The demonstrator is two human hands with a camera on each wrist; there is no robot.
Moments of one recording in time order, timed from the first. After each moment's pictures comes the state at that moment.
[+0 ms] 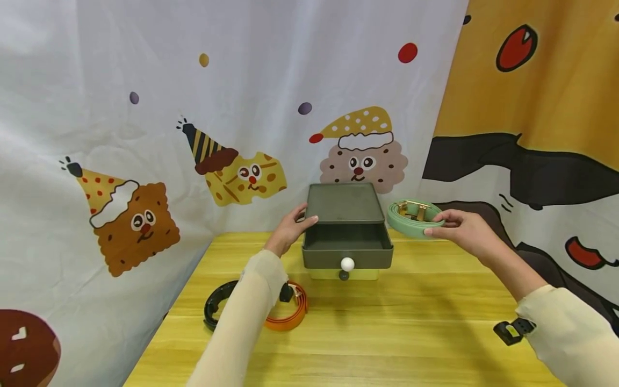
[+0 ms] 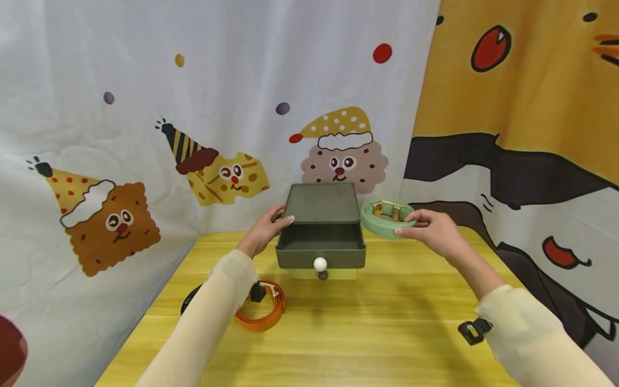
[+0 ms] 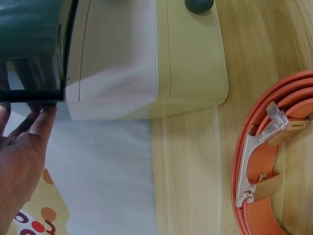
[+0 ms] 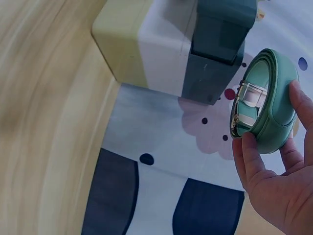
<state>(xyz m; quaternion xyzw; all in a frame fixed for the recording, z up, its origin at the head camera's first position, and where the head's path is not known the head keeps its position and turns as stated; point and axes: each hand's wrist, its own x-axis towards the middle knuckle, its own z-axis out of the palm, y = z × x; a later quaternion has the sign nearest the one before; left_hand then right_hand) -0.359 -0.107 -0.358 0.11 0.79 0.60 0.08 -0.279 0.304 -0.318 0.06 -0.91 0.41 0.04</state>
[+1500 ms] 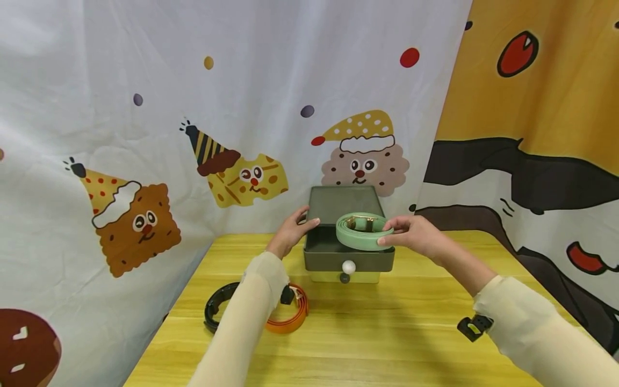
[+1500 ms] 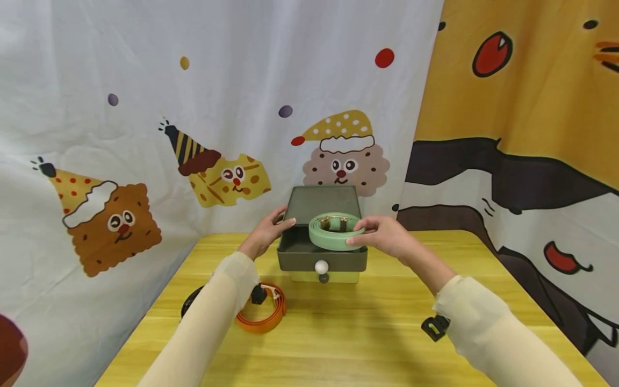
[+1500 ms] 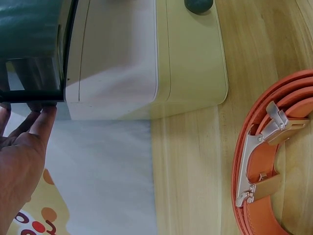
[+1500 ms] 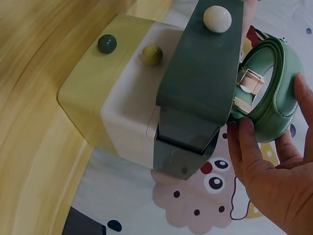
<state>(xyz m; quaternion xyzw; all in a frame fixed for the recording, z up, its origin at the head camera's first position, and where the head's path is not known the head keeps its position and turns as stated) -0.370 -0.107 -0.374 0.10 0.79 0.60 0.05 -0.280 0.215 -0.305 0.15 -0.87 0.47 -0.07</state>
